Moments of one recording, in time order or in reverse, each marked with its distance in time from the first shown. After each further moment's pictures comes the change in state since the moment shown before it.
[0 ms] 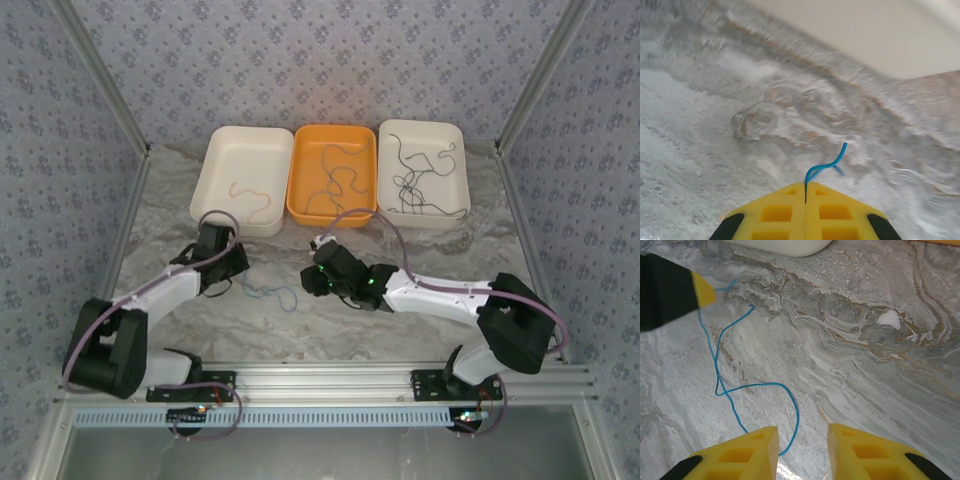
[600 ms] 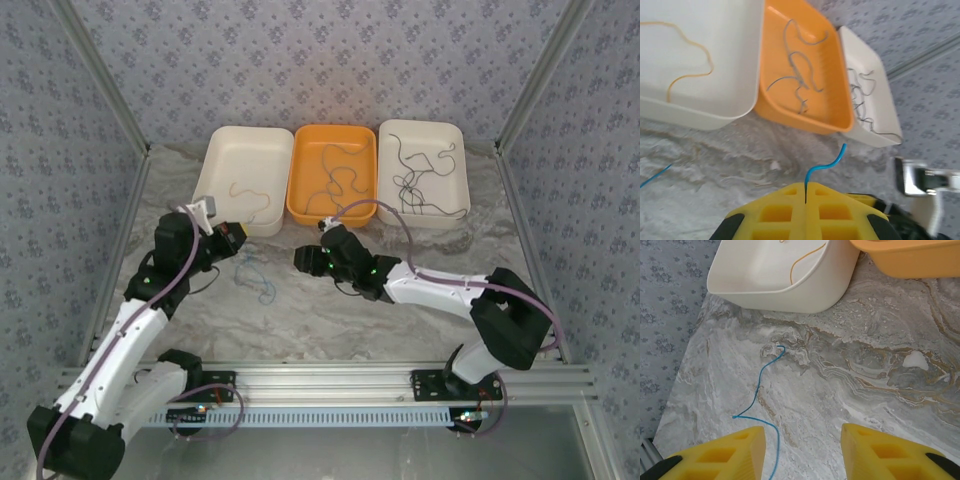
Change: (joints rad) left arm -0.011 -0.433 0.164 -0.122 0.251 -0.076; right arm -0.097 0.014 0.003 0.189 -0.091 0.183
